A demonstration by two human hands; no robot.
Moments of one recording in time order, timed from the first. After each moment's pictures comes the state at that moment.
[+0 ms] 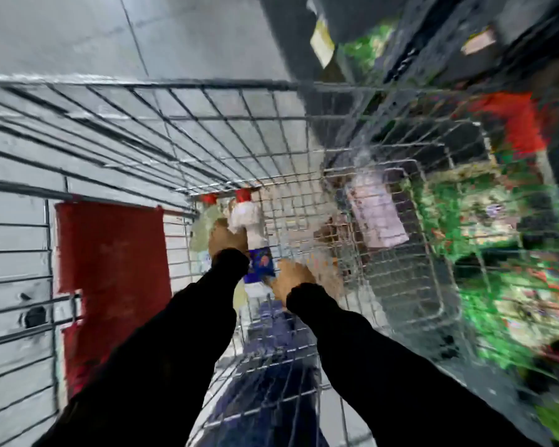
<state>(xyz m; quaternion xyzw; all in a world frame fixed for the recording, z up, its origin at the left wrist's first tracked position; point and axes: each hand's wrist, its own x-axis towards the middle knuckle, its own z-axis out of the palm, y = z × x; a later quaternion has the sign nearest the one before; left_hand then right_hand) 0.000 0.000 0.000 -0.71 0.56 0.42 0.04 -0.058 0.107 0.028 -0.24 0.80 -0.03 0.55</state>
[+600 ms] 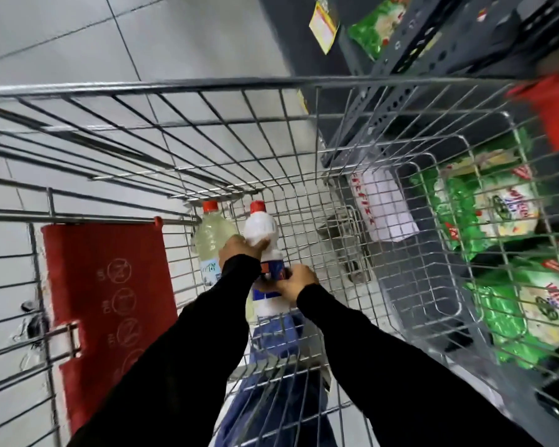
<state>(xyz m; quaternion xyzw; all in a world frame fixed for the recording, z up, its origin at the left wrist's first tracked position) -0.007 -0.005 -0.008 -0.66 0.59 0.42 0.18 -0.057 0.100 -0.007 -0.04 0.77 -0.17 0.61</state>
